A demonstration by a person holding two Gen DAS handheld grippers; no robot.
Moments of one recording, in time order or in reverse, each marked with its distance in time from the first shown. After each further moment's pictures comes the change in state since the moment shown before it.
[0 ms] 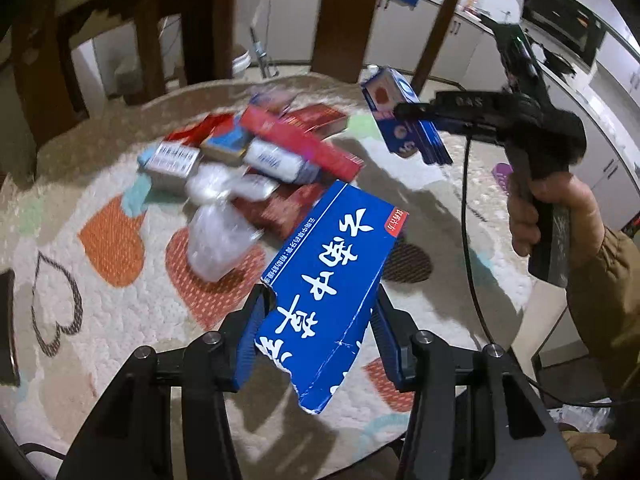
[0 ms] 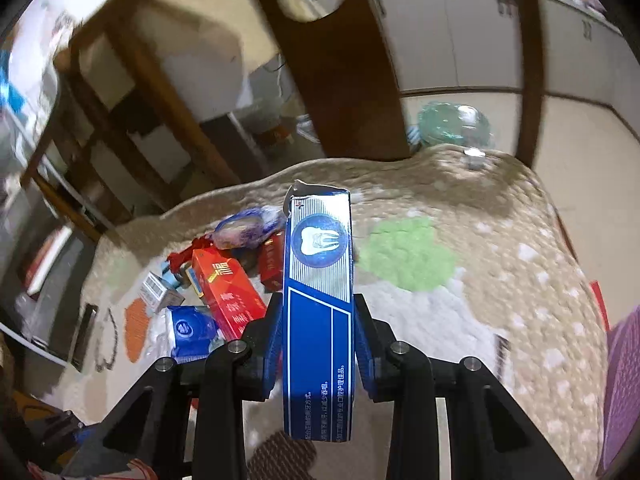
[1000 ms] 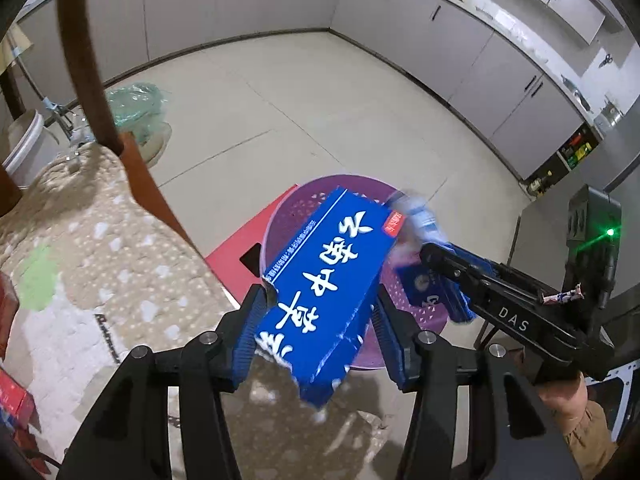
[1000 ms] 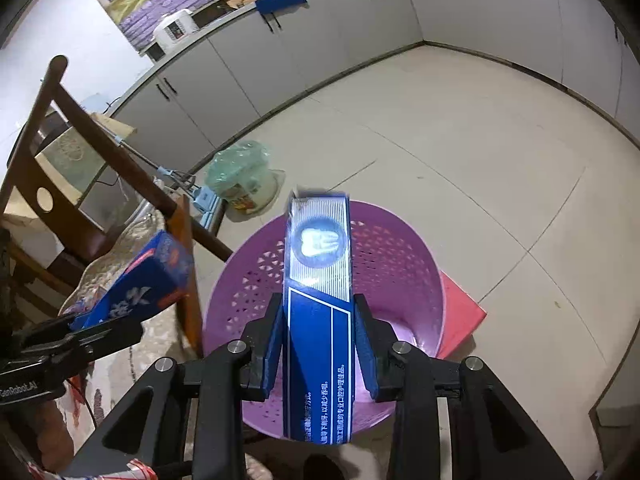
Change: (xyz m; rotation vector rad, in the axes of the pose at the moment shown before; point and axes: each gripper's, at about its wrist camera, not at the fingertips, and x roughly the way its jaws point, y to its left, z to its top) left arm 0.173 -0.323 0.138 0.312 0.157 -0.287; right arm -0.199 -0.300 -0.117 0.470 -0.176 -0.326
